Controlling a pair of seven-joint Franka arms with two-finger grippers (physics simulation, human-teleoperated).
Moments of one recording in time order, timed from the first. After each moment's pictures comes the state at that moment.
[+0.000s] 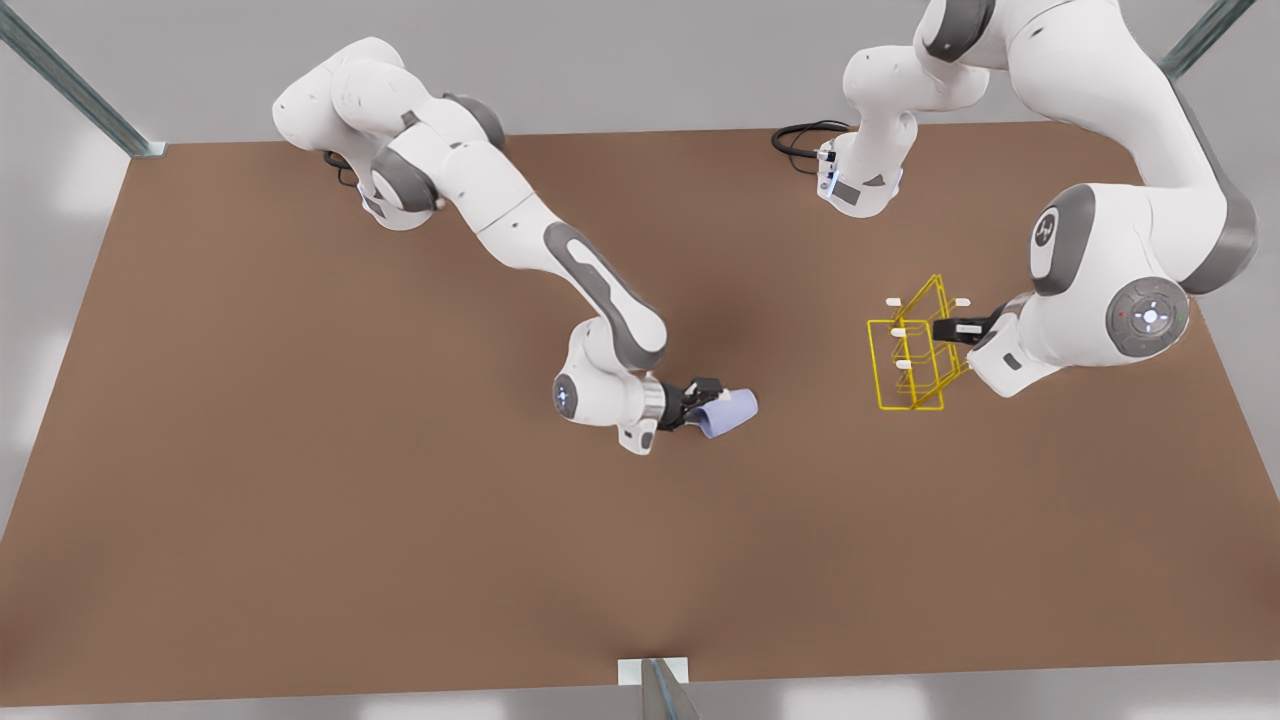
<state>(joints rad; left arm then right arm) -0.09 0.34 -0.08 -1.25 0.04 1.19 -0.06 0.81 1.02 -0.08 -1.19 1.29 2.36 -0.45</state>
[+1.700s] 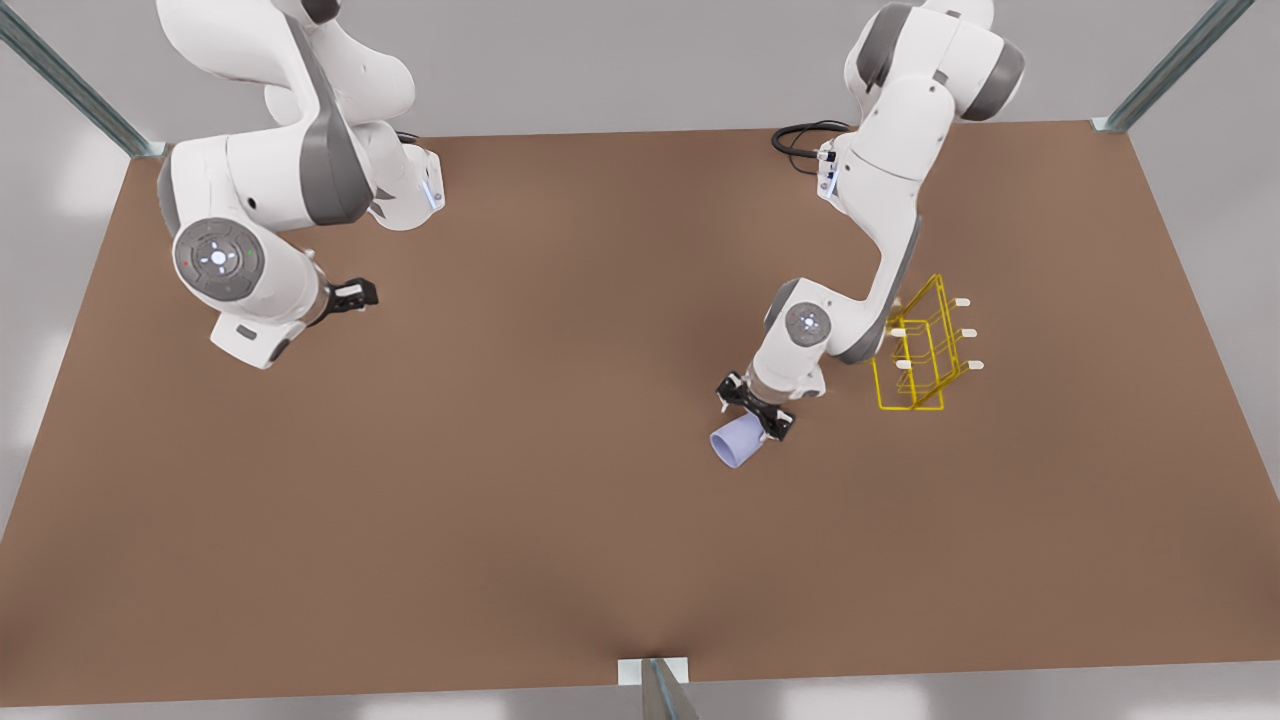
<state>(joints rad) -0.44 0.53 -0.09 -2.02 0.00 2.79 -2.90 0.19 0.16 0.07 -1.43 -0.12 1.22 0.00</state>
